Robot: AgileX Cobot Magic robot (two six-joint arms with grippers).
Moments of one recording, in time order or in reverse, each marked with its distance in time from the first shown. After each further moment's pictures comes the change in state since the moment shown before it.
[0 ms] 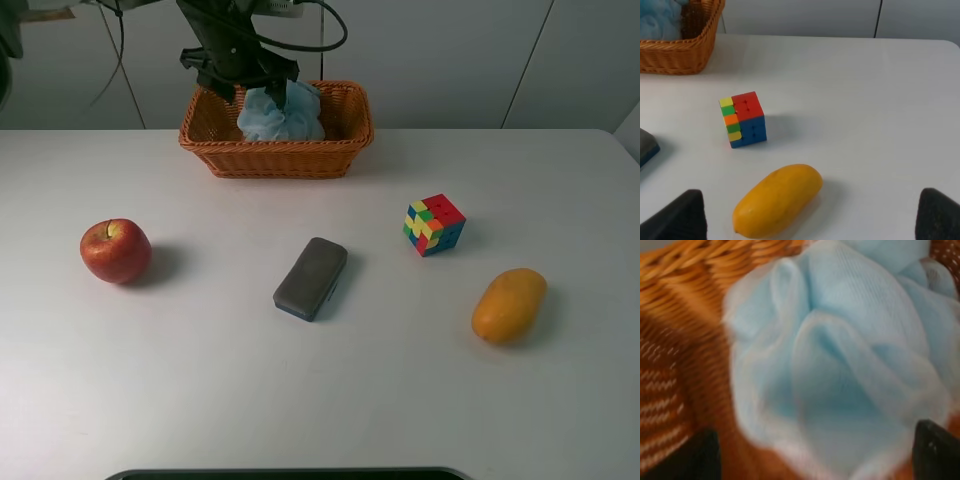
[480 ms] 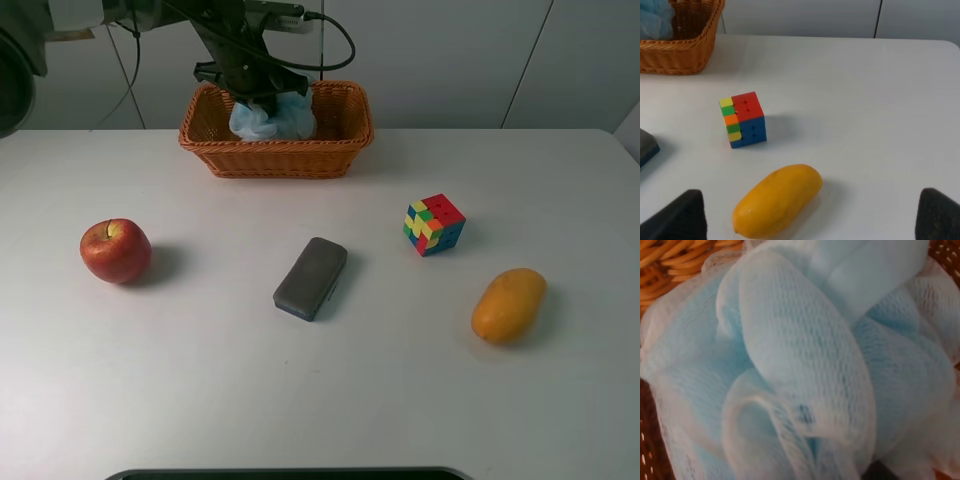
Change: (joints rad) left arm -0.017 0.078 0.001 0.001 -0.119 0.003; right arm 0.000 0.000 0.000 0.000 0.000 0.000
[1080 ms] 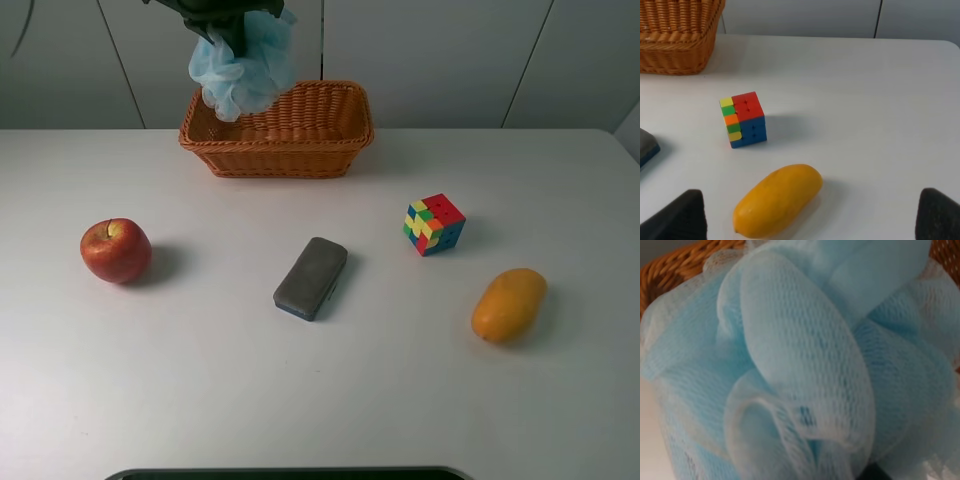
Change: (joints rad) left arm -0.004 -0.253 0.054 0.002 0.241 0.005; right arm 0.000 0.000 0.000 0.000 0.000 0.000
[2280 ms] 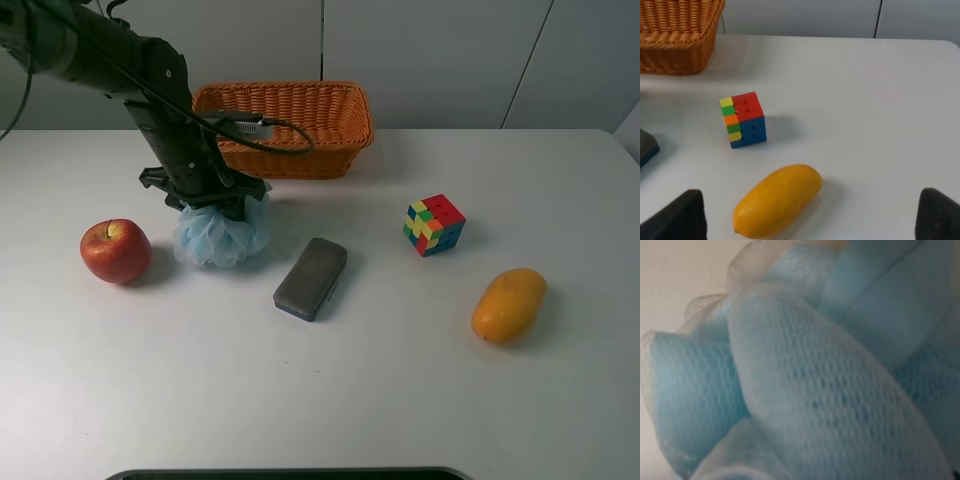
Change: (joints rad) left arm 0.000 -0.104 0.808 -0.171 -0.373 0.040; right arm 0.000 0.000 0.000 0.000 0.000 0.000
